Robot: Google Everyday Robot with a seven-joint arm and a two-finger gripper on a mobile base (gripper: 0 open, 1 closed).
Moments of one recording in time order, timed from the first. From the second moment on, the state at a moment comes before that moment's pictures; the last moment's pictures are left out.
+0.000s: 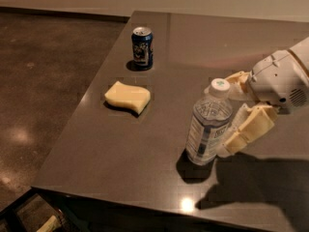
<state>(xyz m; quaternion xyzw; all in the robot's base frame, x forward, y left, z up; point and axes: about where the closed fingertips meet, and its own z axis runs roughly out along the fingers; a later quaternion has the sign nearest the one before) 0.395 -0.113 0.932 -0.62 0.68 0.29 0.27</state>
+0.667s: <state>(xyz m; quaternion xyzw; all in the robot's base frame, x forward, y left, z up) 0.398 -0.101 0.937 -0.61 0.66 0.31 0.30</state>
